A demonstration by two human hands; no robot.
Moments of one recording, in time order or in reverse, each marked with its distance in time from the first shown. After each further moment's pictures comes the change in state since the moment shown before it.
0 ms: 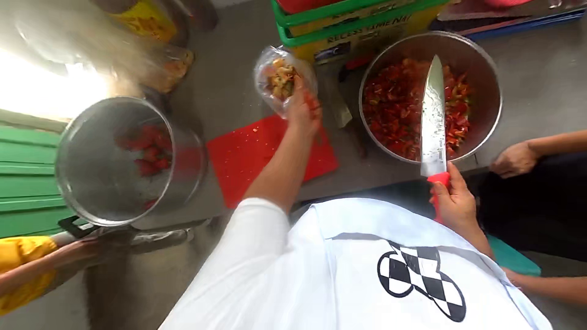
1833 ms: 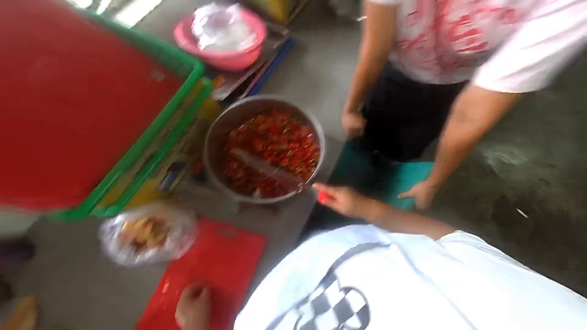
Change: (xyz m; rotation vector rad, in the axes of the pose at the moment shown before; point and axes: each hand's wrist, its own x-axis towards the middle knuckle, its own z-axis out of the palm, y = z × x) left_hand -0.044 0.032 -0.192 1.870 -0.247 0.151; right_hand -0.018 -0.001 -0.011 0.046 -0.057 0.016
